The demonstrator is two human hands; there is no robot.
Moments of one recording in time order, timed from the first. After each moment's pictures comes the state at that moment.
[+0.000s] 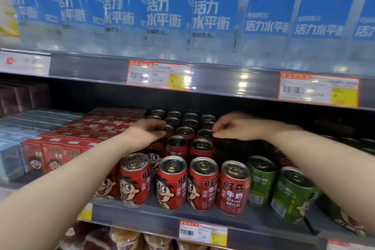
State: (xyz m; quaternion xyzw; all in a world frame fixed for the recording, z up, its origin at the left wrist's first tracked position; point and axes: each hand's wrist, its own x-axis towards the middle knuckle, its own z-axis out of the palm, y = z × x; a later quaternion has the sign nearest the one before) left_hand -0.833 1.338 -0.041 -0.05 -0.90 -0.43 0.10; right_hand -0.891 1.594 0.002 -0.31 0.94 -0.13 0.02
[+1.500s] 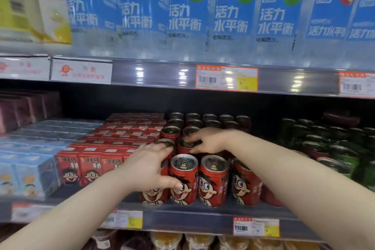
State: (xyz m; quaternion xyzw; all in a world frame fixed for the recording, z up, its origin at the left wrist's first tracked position) left_hand -0.785 1.249 -0.070 -0.16 -0.99 -0.05 0.03; right_hand -0.880 1.431 -0.037 -0.28 0.96 0.01 0.07
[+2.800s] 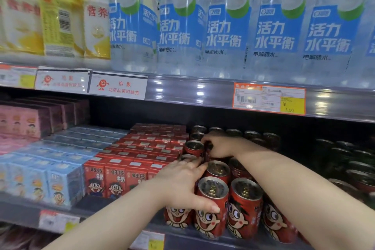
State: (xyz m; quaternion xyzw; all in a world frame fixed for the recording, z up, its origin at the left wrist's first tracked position) left_hand -0.798 1.257 -0.064 -0.20 -0.98 -0.03 -0.02; right_hand -0.933 1.392 -0.036 -0.26 0.96 -0.06 0.02
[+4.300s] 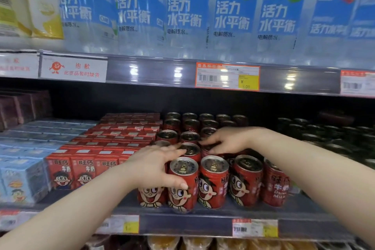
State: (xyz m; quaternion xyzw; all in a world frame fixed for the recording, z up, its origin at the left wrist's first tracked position) left_hand -0.799 1.255 -0.066 -0.20 -0.98 -0.05 -0.03; right_hand -0.875 1.476 -0.027 -0.29 0.95 0.00 0.11
